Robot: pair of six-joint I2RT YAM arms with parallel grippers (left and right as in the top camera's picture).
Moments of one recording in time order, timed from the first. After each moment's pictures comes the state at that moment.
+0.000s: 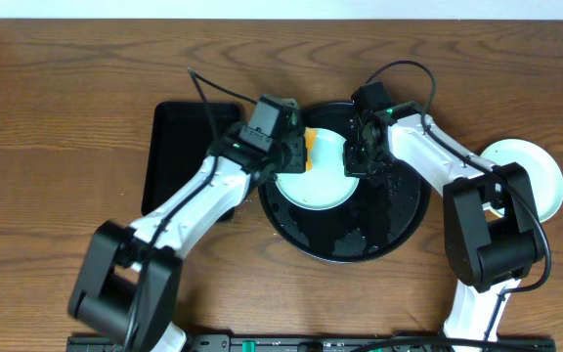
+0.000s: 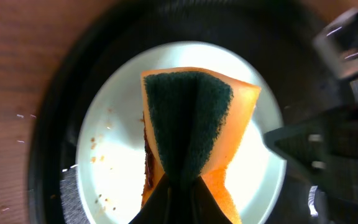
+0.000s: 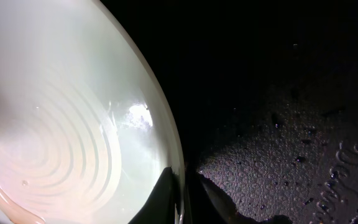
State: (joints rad) left arm -0.50 1.74 1.12 -0.36 0.17 -0.46; right arm 0.34 2.03 1.37 -0.82 -0.11 0.35
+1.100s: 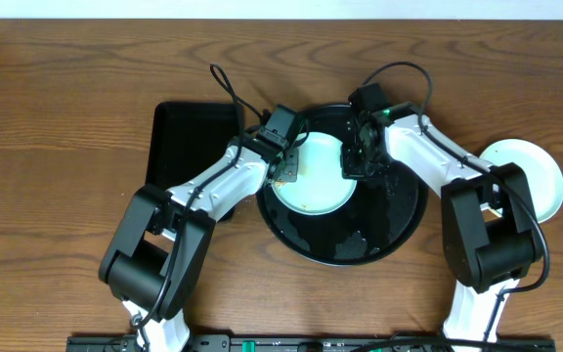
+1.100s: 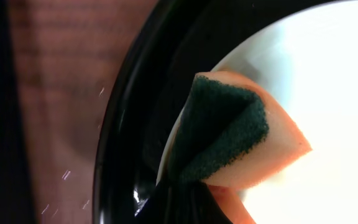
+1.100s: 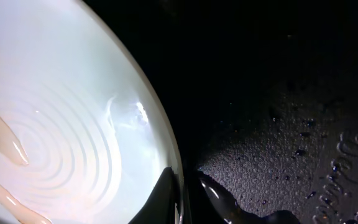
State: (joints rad) left arm -0.51 1.89 1.18 -0.52 -0.12 -0.40; right arm 0.37 2.03 1.37 -0.83 -0.12 0.35
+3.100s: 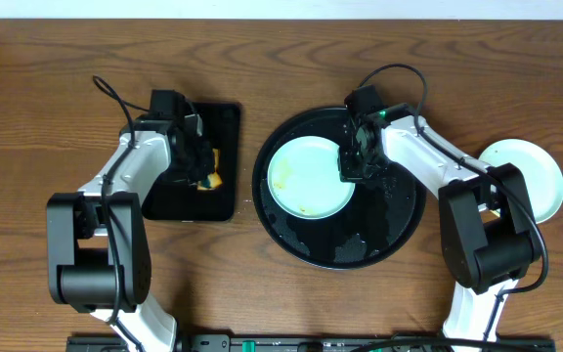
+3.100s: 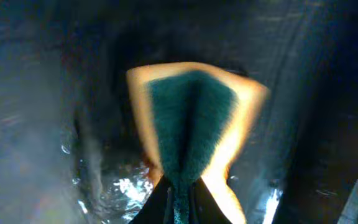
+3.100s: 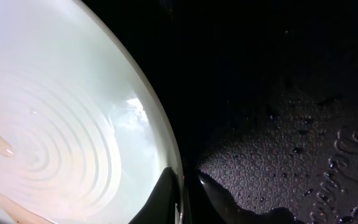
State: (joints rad) left arm -0.01 1.84 1.14 -0.69 0.15 -0.20; right arm 0.37 2.03 1.37 -0.85 -0.12 0.34
